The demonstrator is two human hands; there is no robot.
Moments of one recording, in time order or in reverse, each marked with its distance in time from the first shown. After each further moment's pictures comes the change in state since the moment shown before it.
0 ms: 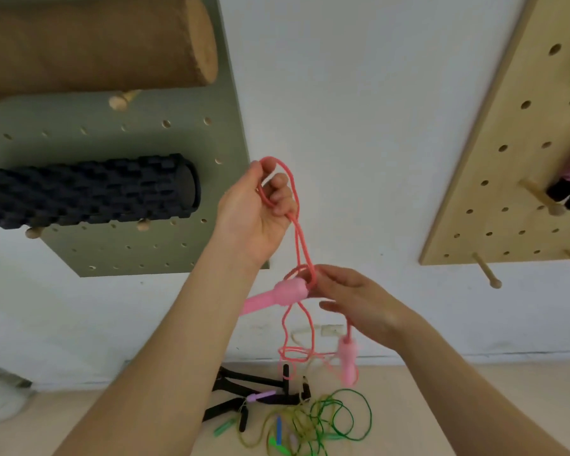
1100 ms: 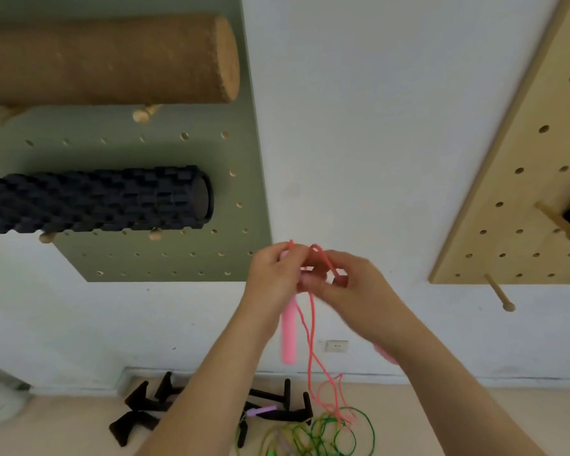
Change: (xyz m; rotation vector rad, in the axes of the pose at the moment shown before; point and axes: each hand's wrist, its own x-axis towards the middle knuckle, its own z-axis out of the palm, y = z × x) left_hand -0.030 -0.035 -0.039 0.836 0.171 0.116; right_hand 0.004 -0.052 0.023 -0.238 0.322 -0.227
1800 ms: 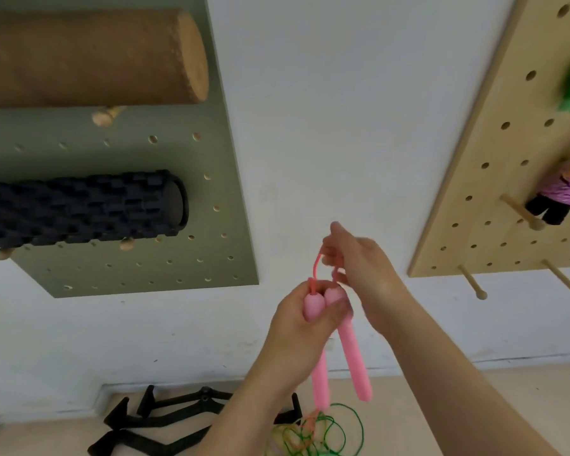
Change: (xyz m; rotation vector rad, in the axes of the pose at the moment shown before) left_hand -0.037 -0.039 0.023 0.064 -0.287 0.066; right_hand 0.022 0.013 -0.019 0.287 0.263 0.374
